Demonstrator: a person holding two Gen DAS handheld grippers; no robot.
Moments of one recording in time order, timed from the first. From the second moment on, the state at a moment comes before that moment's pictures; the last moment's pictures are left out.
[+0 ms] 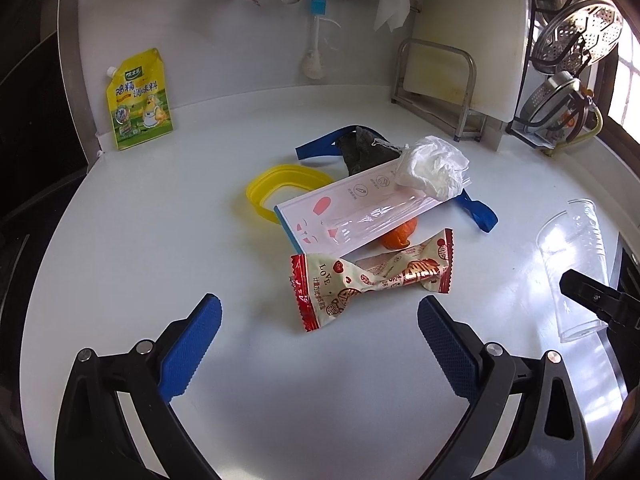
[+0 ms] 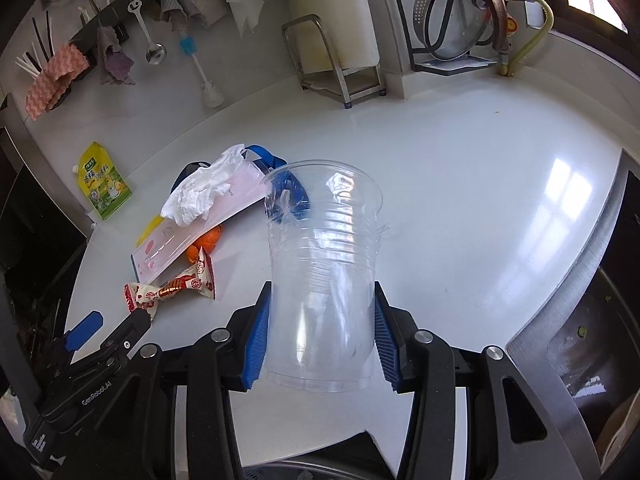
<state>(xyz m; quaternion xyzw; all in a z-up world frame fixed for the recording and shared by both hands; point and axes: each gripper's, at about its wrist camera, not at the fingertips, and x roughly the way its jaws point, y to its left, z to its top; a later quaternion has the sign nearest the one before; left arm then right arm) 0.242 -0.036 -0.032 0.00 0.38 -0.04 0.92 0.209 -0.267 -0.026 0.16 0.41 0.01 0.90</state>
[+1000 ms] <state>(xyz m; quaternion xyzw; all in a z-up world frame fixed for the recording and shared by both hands) 0.280 -0.059 -0.046 0.01 0.43 0.01 0.90 0.184 -0.289 -0.013 0.18 0.37 0.02 0.91</state>
